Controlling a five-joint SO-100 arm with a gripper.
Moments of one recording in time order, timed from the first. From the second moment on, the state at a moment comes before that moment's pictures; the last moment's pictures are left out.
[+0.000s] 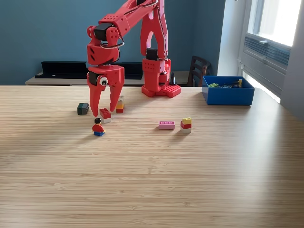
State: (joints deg) arm 37.6 89.9 110.5 57.4 15.5
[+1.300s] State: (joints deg) arm 20.7 90.0 80.9 82.5 11.1
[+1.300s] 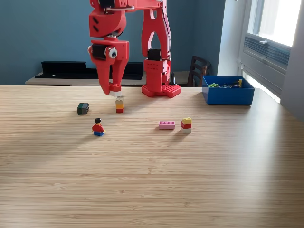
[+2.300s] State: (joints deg) arm -61.2 90.0 80.4 90.0 0.9
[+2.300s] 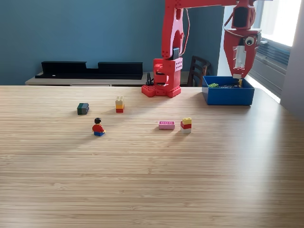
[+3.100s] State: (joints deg) arm -75.5 90.0 85.0 90.0 -7.7
